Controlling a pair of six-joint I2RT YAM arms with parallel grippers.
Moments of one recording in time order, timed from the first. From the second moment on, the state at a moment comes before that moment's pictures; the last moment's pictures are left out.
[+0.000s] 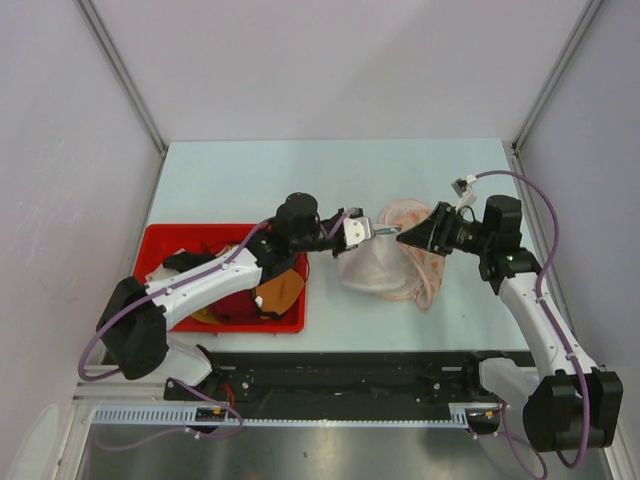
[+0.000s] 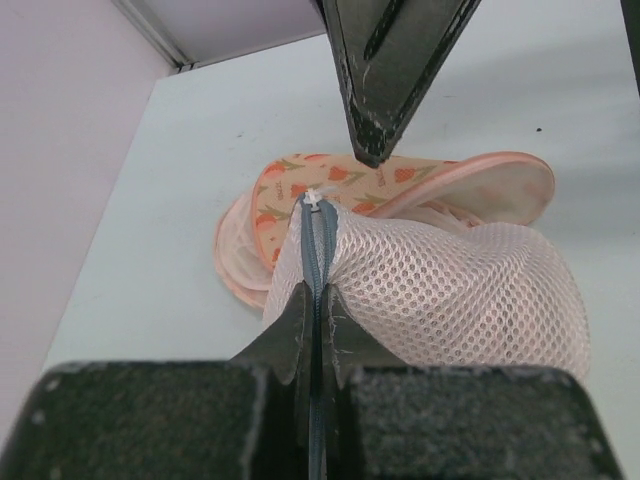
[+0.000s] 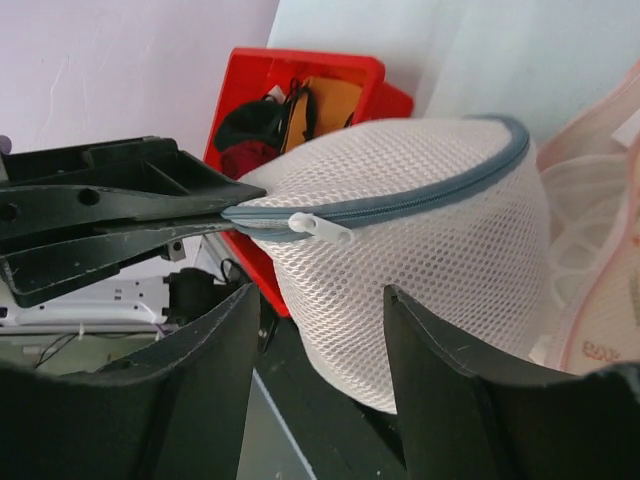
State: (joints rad) left arm -0.82 1.43 1.04 0.16 0.48 0.52; right arm 0.06 1.00 0.78 -0.18 -0.87 0.62
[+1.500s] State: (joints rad) left arm -0.82 1.39 1.03 0.16 0.53 0.56; right arm 0.15 1.06 0.78 -0.01 -0.91 0.71
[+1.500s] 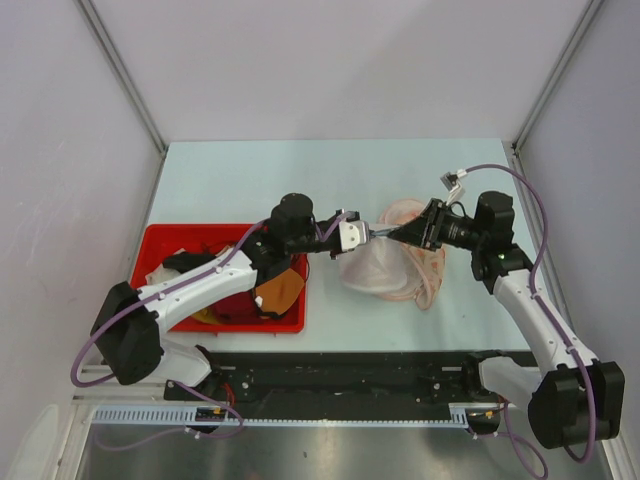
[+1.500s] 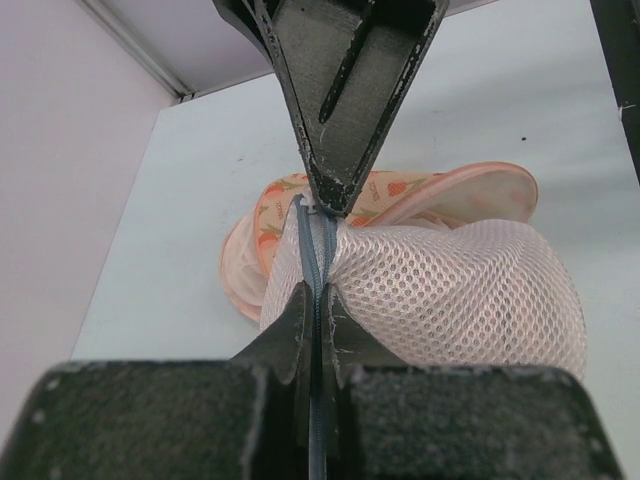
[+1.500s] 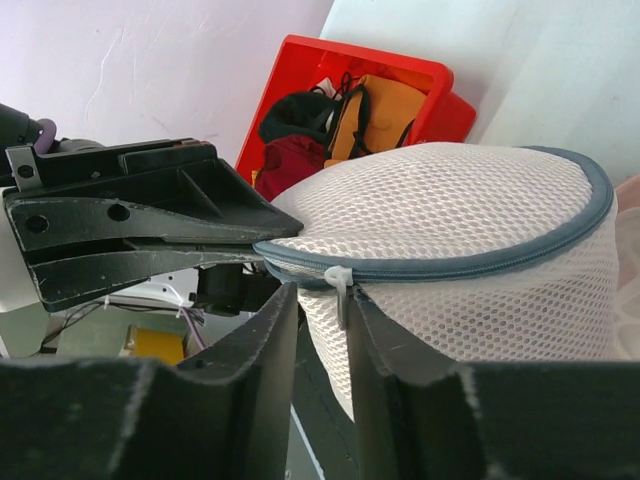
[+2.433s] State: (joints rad) left arm -0.81 1.39 1.03 0.12 0.59 0.60; right arm 0.13 1.18 0.75 -0.14 -0.62 0.61
